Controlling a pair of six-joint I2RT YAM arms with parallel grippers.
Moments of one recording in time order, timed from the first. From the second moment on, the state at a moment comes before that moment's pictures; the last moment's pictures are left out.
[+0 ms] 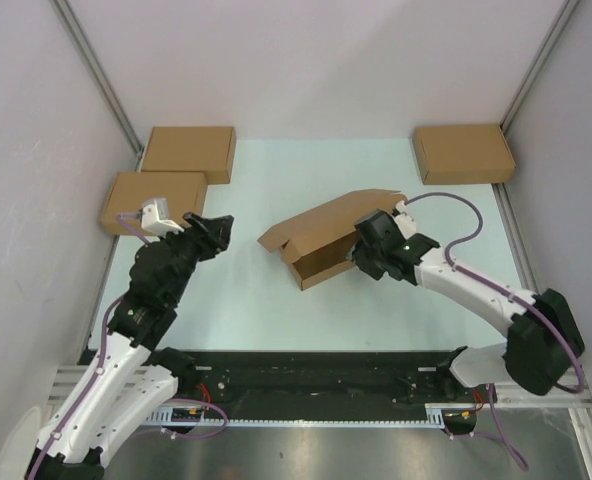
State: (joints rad) left arm -0.43 0.60 0.65 -0.12 -0.20 -0.66; right arm 0.69 1.38 0.96 -0.55 0.27 1.25
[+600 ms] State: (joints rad) left arm -0.43 0.66 0.66 -0.12 -0.27 -0.56; right arm 0.95 1.15 1.15 -0.72 0.57 0.29
